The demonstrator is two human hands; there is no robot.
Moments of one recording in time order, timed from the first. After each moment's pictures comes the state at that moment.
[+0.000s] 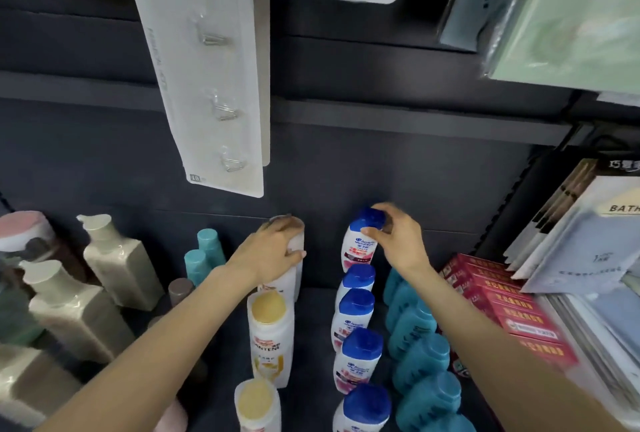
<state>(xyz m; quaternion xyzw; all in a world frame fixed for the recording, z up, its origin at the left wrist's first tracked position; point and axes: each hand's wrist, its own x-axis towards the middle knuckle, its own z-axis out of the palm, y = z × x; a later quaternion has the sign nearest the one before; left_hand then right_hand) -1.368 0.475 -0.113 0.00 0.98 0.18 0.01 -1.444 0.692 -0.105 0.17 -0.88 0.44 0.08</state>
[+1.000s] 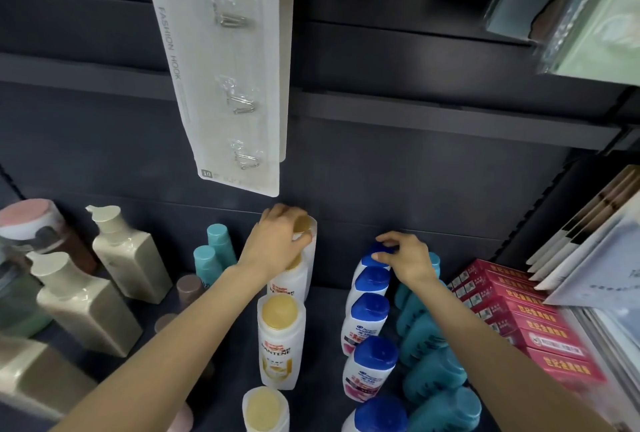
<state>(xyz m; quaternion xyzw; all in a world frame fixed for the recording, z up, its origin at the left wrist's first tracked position) -1.377 0.472 -0.115 -0.08 0.96 0.24 -0.11 -1.465 0.692 -0.149 0.10 -0.92 0.37 -0.05</state>
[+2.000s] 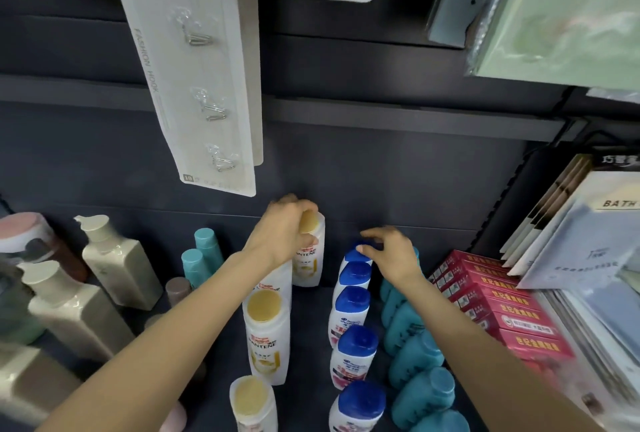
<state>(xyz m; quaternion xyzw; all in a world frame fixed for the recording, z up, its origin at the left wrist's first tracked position) -1.376 0.506 -0.078 -0.02 0.96 0.25 -0.10 -1.444 0.702 -0.135 0.14 -0.92 0.36 -0.01</state>
